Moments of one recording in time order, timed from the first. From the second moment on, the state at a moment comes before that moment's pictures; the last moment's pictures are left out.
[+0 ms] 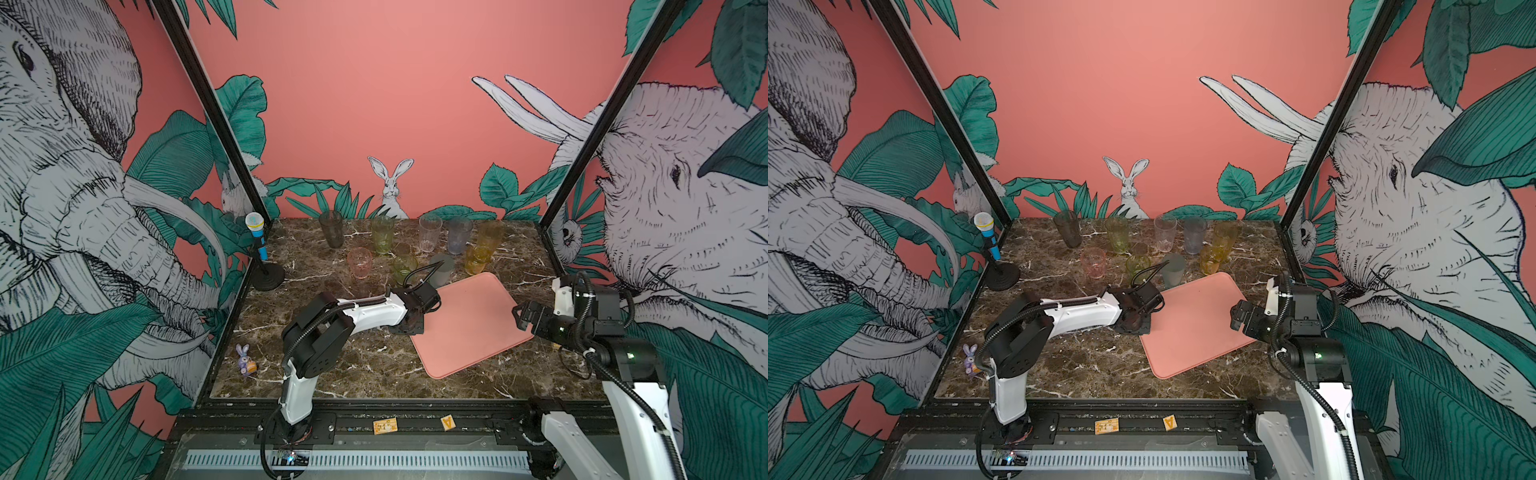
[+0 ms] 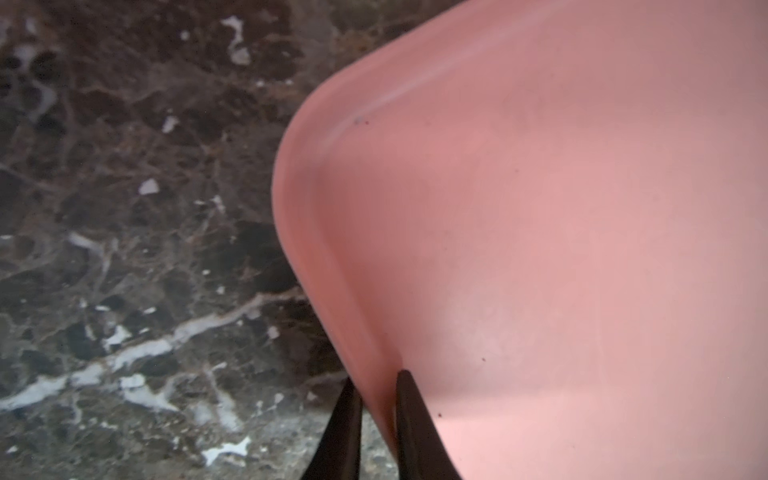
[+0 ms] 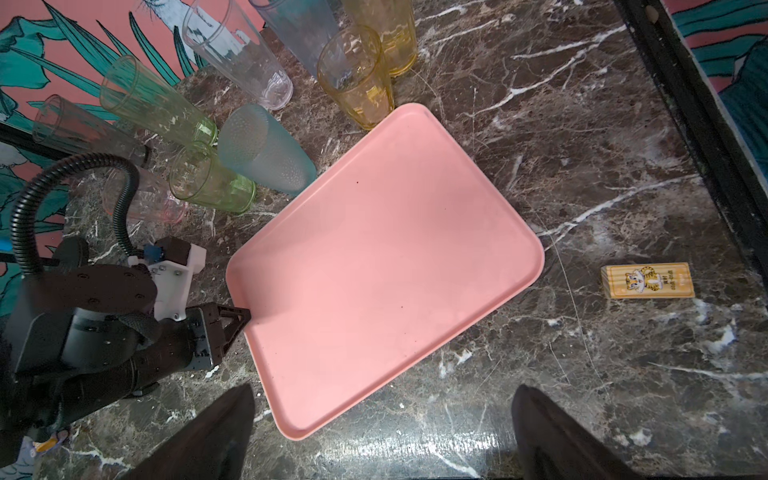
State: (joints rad) left arm -0.93 1.92 1.27 -0.67 -0.18 -0.83; right arm 0.01 0.74 1.05 -1.15 -0.18 0.36
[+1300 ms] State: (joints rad) left arm -0.54 1.65 0.93 -0.57 -0.07 -0.46; right arm 0.18 0.82 0.87 -0.97 -0.25 0.51
